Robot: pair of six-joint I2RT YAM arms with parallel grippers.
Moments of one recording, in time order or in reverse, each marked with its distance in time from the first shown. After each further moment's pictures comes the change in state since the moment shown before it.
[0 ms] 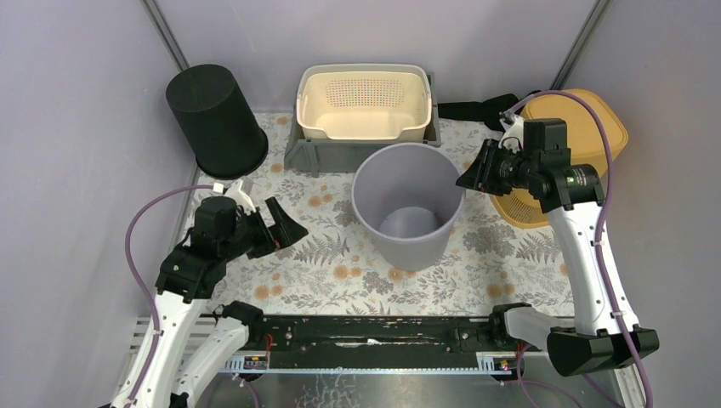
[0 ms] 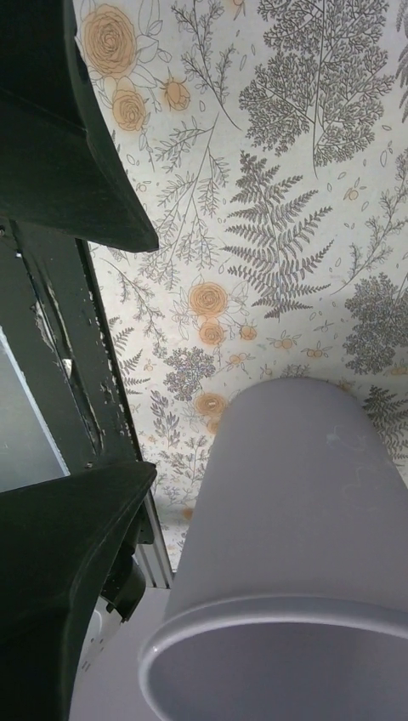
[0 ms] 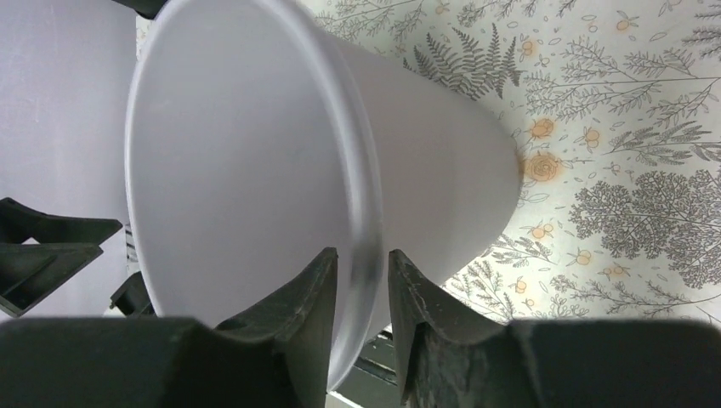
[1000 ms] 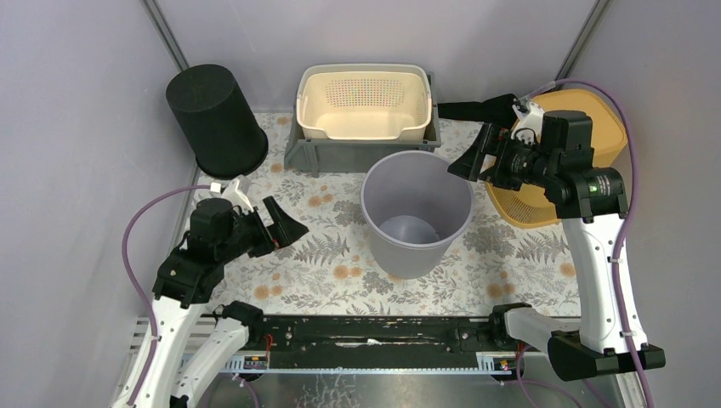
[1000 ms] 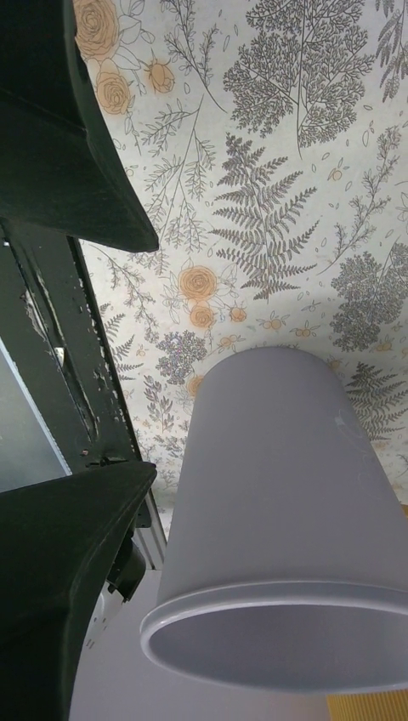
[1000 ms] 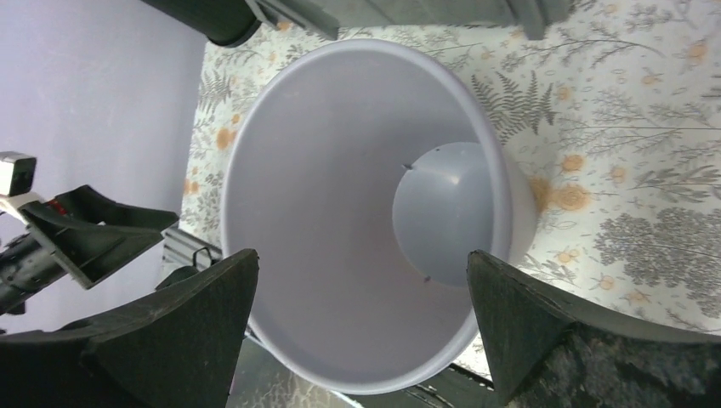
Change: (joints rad) left arm 0.000 -0.021 0.000 0.037 0.017 -0.018; right arm 0.000 -0.025 0.162 -0.049 -0.020 0.012
